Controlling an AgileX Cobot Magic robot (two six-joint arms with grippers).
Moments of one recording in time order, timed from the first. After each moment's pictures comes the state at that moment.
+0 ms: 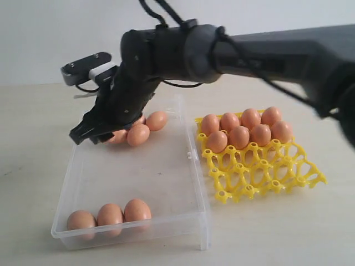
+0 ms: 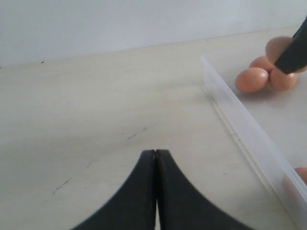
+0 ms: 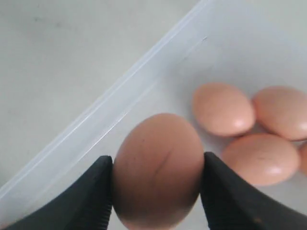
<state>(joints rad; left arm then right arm) -0.01 0.01 0.01 -0.09 0.37 0.16 0.77 2.17 -1.75 0.20 0.62 -0.22</state>
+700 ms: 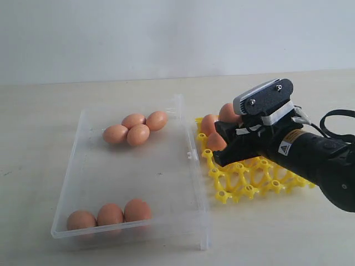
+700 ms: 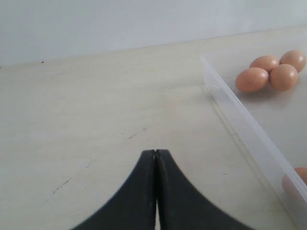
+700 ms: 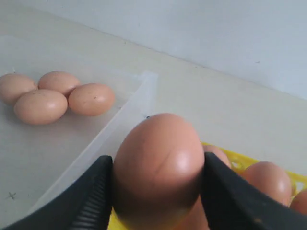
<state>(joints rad) -0.01 0.01 0.01 -0.09 0.37 0.16 0.44 1.76 -0.55 -0.06 -0.76 -0.11</state>
